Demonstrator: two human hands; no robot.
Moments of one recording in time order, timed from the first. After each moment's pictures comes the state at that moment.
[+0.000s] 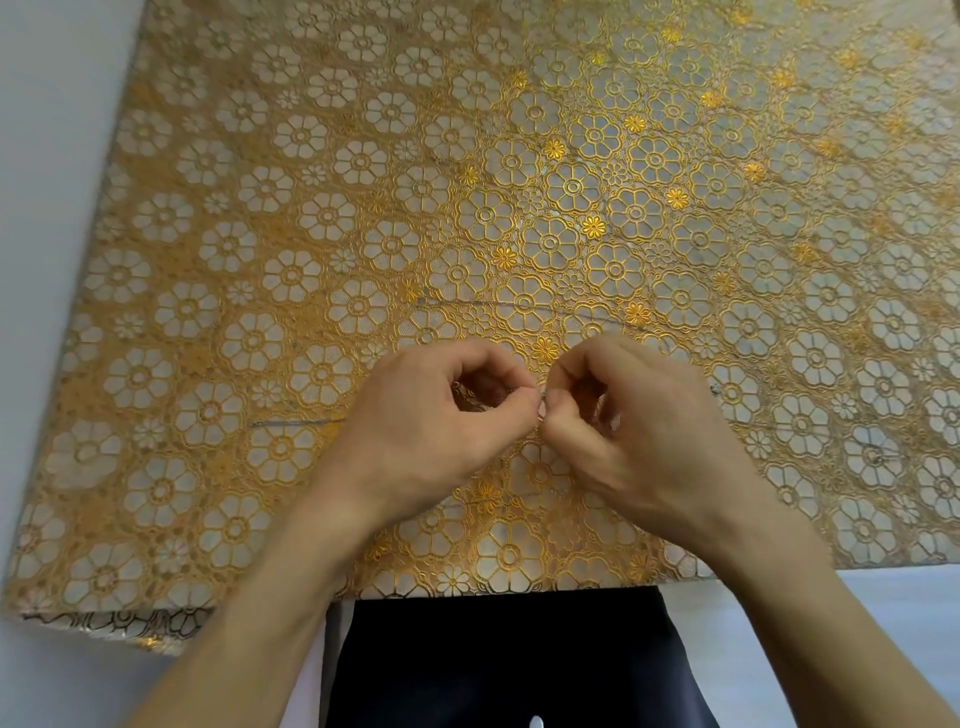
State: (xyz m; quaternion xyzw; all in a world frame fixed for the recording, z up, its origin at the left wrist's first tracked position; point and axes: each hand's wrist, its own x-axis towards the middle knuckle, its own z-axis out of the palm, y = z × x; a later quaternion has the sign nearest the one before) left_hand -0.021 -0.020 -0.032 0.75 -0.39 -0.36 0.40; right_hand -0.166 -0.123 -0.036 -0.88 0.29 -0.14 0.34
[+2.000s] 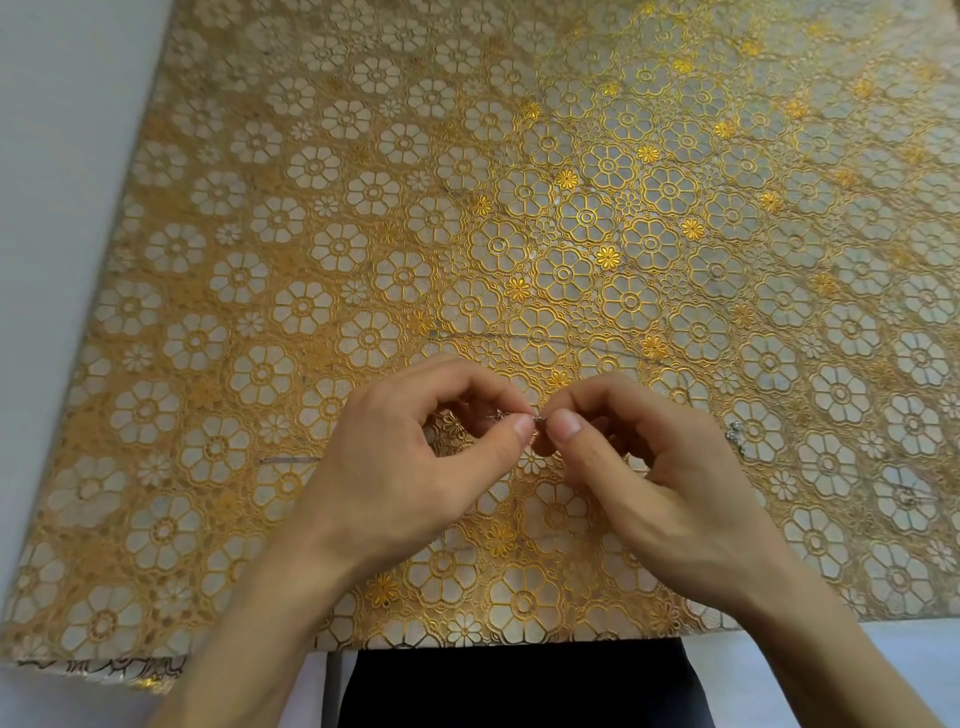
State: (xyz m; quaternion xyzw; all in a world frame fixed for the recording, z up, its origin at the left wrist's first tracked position) left_hand -0.006 -0.009 -0.029 0.73 -0.43 -0.31 0.44; right_hand -0.165 -0.118 -0.036 -0.77 0.29 -0.16 0.55
